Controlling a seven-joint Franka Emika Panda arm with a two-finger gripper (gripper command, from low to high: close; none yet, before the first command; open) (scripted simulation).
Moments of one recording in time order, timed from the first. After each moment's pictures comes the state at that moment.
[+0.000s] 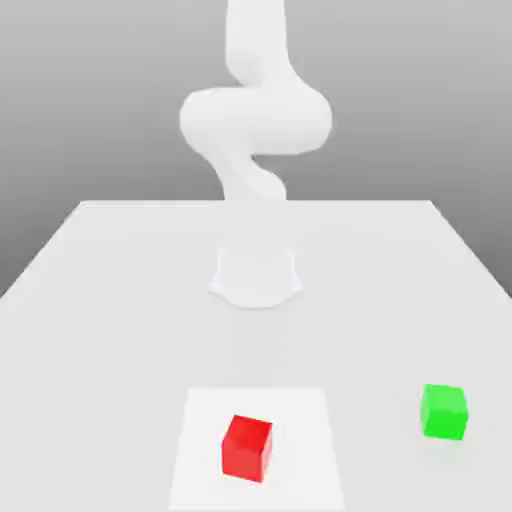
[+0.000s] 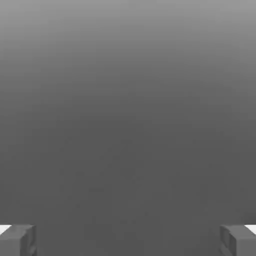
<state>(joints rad) -0.01 -0.71 0.01 -2.33 0.00 2.34 0.83</state>
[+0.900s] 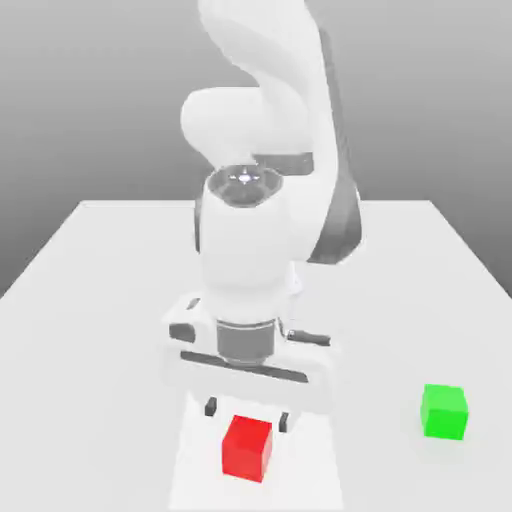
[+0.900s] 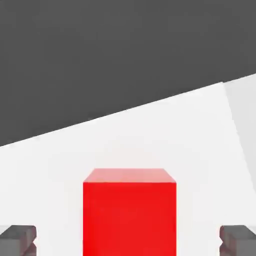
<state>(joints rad) -0.07 0.28 0.04 -2.59 -0.03 2.87 1.07</state>
